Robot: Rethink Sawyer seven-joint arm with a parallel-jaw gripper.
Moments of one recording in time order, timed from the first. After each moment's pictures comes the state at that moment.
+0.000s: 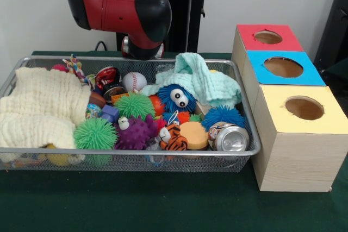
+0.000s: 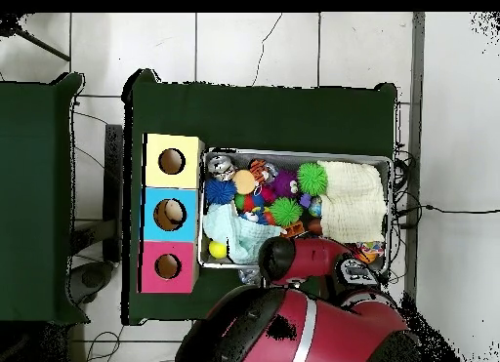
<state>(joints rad) -0.35 -0.27 -0.07 1.69 -0.39 0.75 1.79</state>
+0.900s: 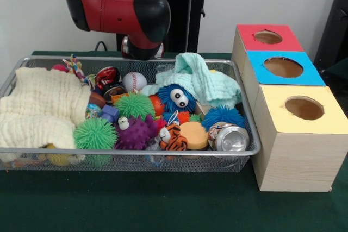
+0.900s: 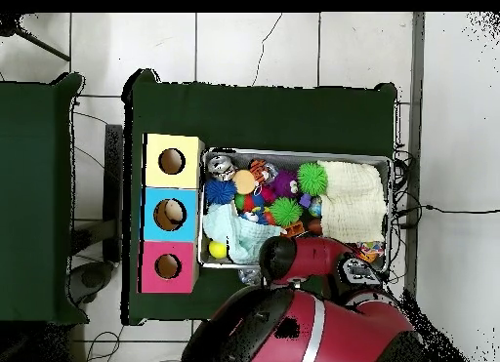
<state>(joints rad) -0.37 -0.27 -0.05 1.69 -0.40 0.77 1.79</state>
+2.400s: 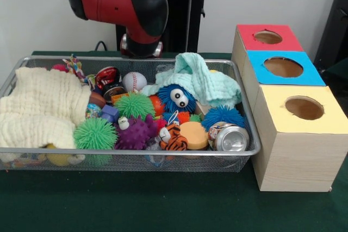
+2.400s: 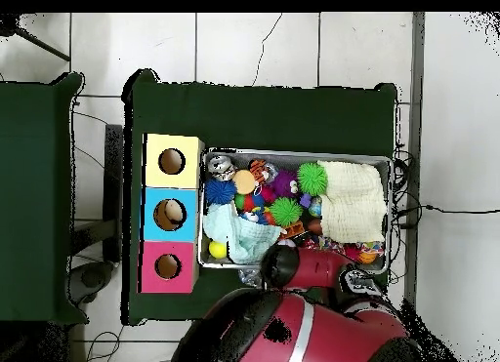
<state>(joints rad) -0.34 -0.28 -0.12 1.76 -0.31 0.61 1.79</state>
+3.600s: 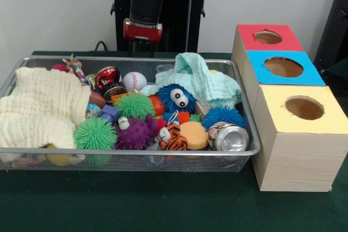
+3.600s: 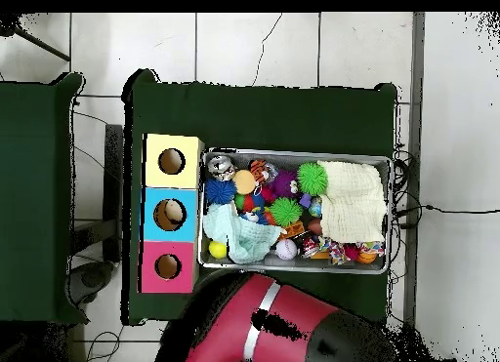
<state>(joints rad) -0.29 -0.14 -0.38 2.11 -0.48 -0.75 1.79</state>
